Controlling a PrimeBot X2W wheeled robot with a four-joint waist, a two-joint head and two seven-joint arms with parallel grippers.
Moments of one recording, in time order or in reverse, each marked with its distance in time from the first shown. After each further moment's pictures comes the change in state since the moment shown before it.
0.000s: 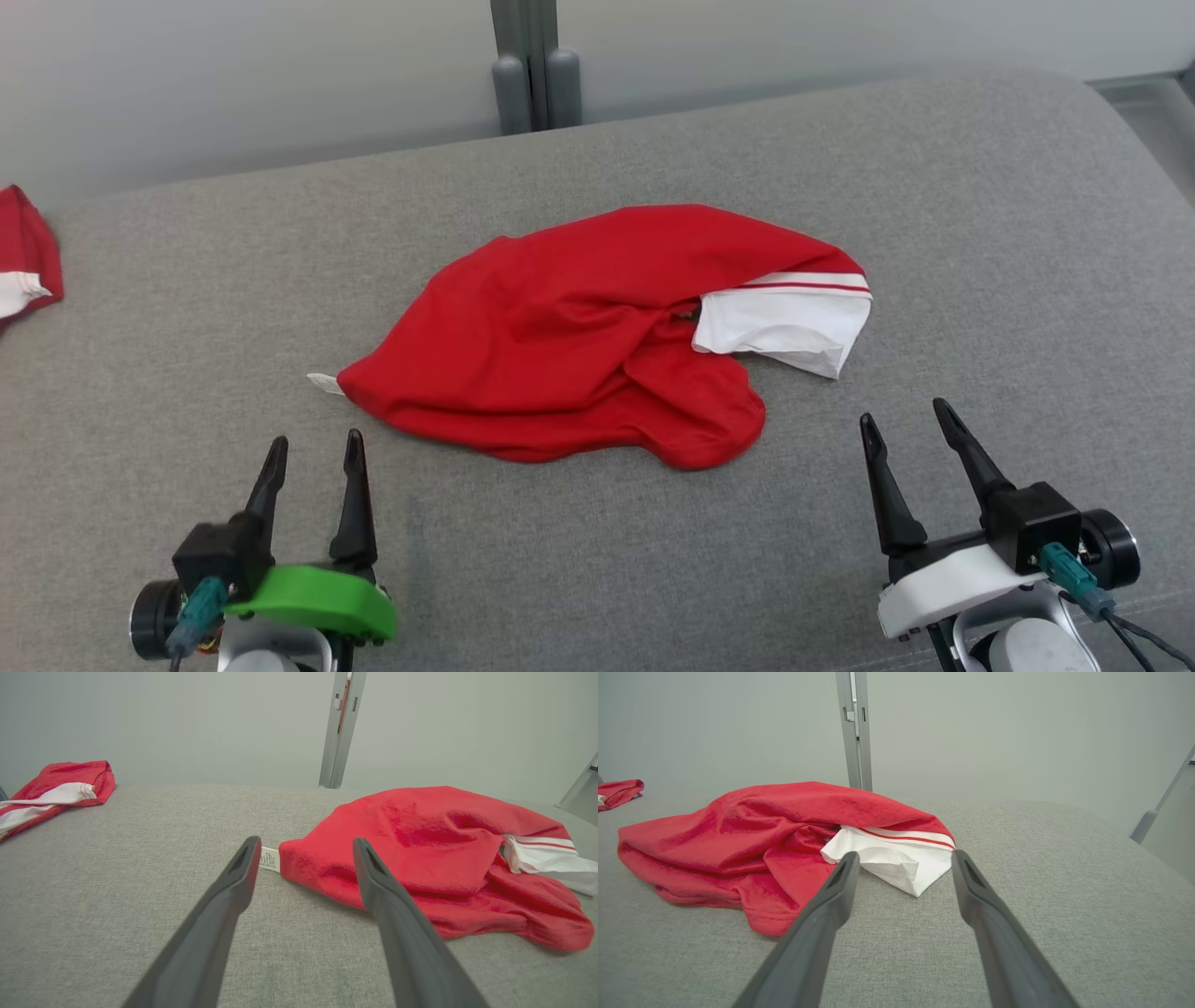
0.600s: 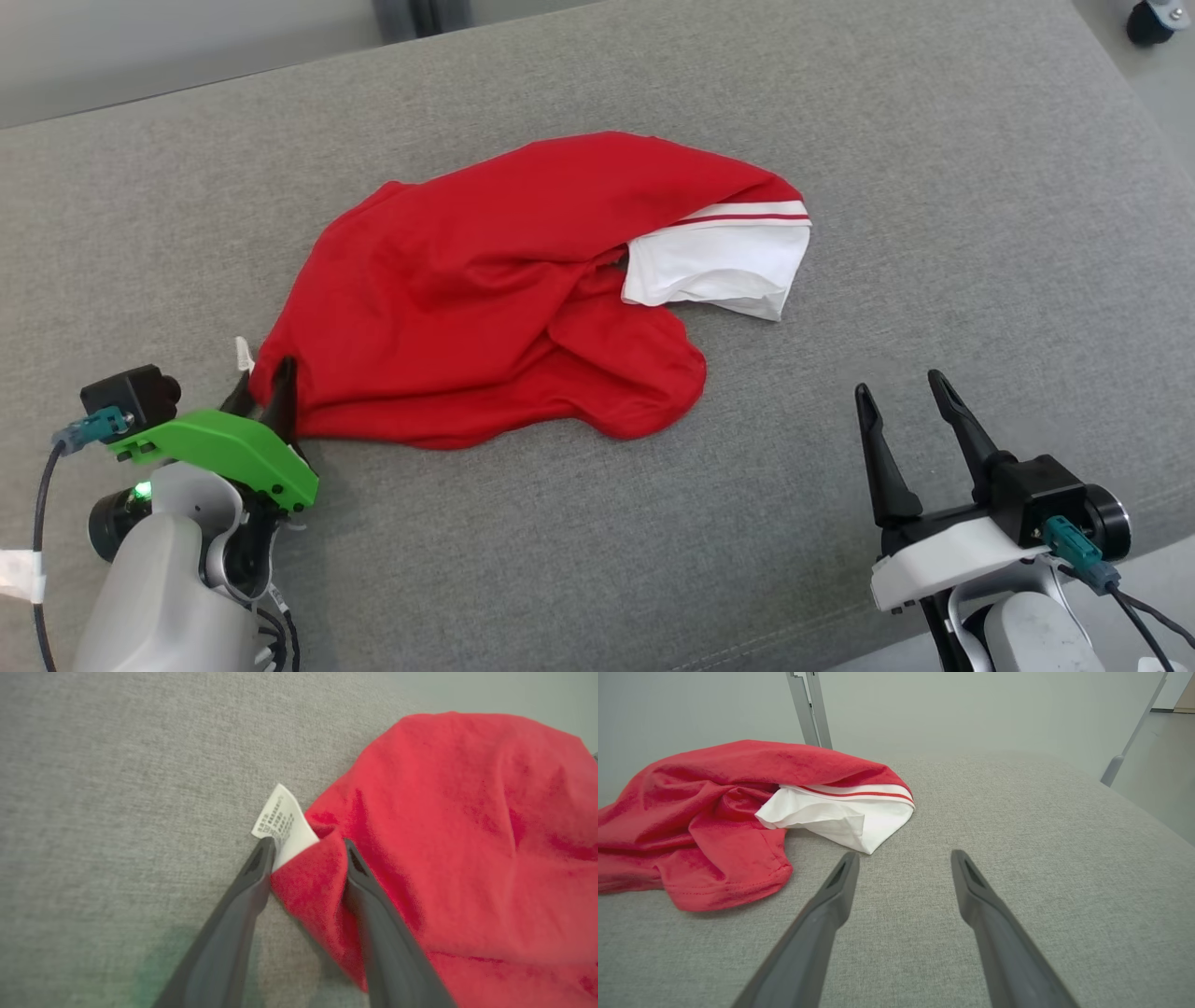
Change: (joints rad) left arm -0.404 0.110 -0.003 0.425 -0.386 -0.068 0.319; right arm -0.058 -0.001 0.018 0.009 0.056 0.000 0.000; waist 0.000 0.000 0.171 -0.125
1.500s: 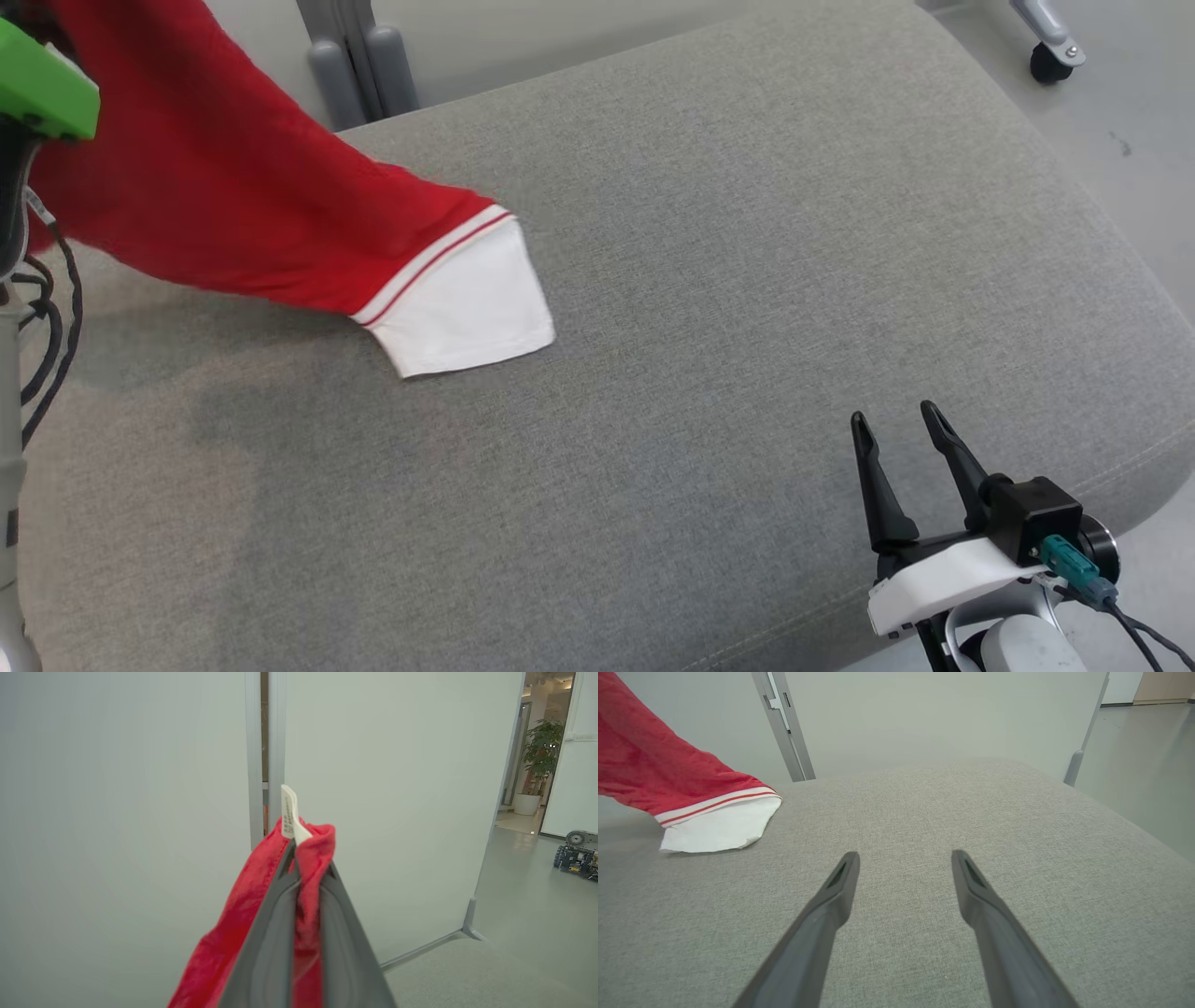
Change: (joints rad) left arm -0.459 0.262 -0.096 -0.417 0.033 0.029 0.094; right arm 0.028 0.000 0.017 0.034 0.061 0.000 0.000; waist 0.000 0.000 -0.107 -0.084
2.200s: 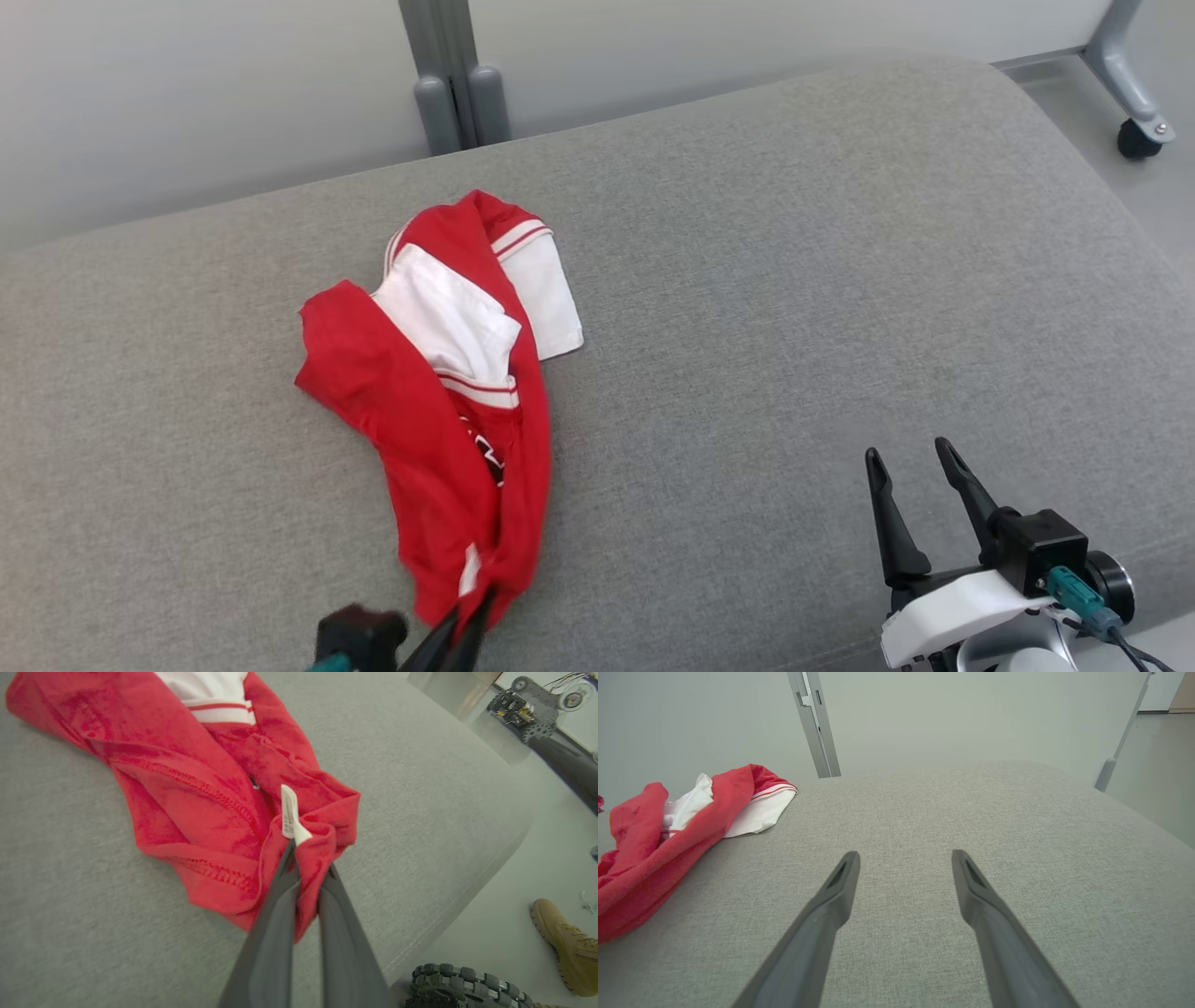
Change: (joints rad) left arm 0.981 -0.162 -0.360 -0.251 0.035 0.086 -0.117; right arm 0.057 0.000 -0.028 0.006 -0.028 0.000 0.000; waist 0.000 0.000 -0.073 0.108
